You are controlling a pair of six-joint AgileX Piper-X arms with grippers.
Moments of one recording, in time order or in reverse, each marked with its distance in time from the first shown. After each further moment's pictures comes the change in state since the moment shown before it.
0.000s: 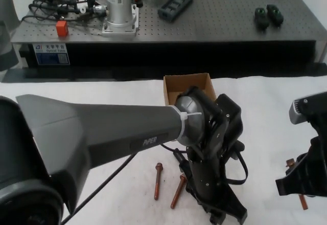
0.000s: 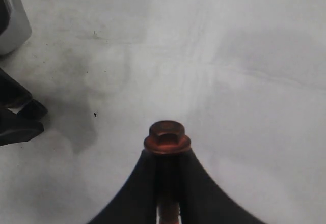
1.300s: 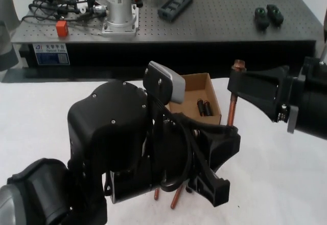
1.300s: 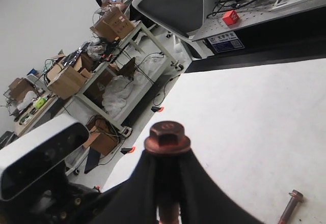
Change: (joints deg) left arm 0.8 -47.0 51.3 -73.6 5.1 -13.9; right arm 8.4 -7.4 4.0 -46.2 -34.6 33.1
